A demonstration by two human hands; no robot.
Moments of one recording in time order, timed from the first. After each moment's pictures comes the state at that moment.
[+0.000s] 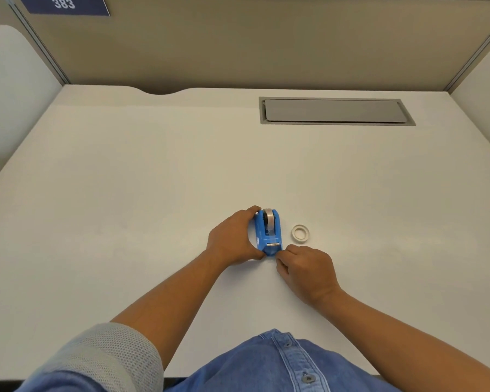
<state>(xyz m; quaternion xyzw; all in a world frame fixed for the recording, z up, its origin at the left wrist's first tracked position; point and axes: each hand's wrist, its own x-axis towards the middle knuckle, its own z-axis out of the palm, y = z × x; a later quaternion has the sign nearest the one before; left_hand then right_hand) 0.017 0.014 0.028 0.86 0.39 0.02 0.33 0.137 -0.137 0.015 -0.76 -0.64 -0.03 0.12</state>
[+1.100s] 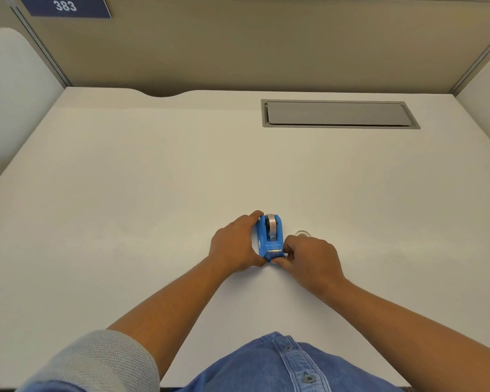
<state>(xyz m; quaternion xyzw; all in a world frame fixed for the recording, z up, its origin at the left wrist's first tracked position) 0.020 0.013 0.028 0.87 0.39 0.01 0.32 0.159 -0.112 0.018 -0.82 -0.55 0.09 0.11</state>
